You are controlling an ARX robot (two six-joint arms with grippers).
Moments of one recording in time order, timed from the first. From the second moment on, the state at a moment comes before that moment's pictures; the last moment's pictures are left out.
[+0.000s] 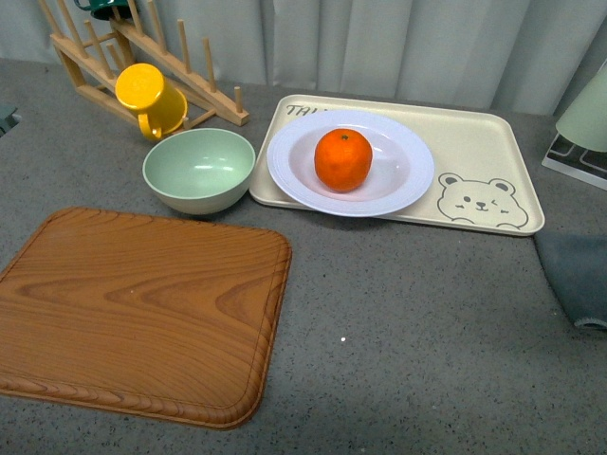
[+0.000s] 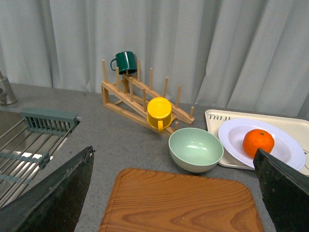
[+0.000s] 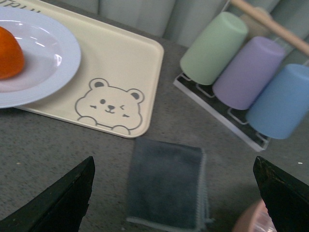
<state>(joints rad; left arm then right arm) 0.00 0.00 0.02 0.00 0.00 0.00 0.08 1.36 0.28 0.68 0.16 -0.25</state>
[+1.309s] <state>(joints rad) 0.00 0.00 0.02 0.00 0.00 0.00 0.00 0.00 0.01 0.00 0.00 -0.02</state>
